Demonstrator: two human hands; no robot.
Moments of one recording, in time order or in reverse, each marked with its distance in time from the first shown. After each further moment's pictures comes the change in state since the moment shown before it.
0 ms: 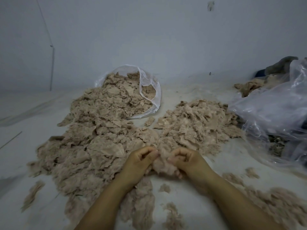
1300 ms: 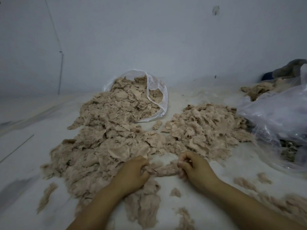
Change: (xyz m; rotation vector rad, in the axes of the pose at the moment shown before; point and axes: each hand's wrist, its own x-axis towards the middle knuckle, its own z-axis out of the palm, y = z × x) left_hand -0.009 -0.017 -0.048 0.871 -0.104 0.047; right_hand 0.015 0.011 0.009 -0.506 0.168 -0.109
